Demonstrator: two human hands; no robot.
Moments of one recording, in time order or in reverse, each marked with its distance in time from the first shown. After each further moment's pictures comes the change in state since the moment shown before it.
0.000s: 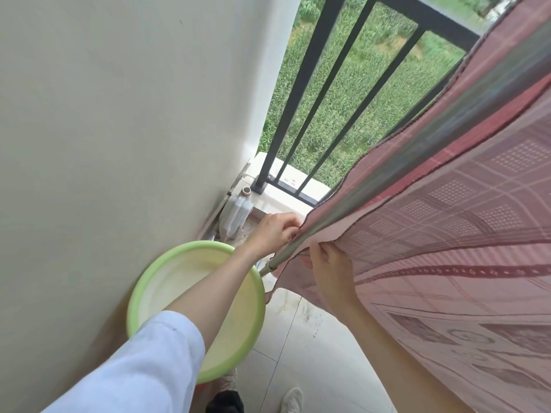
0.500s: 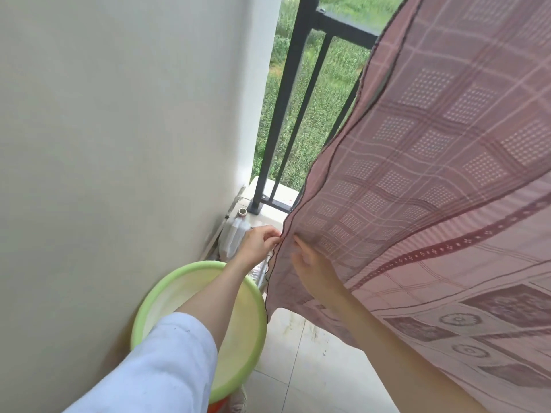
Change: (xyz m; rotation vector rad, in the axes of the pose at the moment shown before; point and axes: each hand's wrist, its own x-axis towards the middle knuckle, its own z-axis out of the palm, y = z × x) left_hand -0.020 0.005 0.000 -0.072 0.055 -0.175; right_hand -0.013 0.001 -0.017 -0.050 -0.273 -0.101
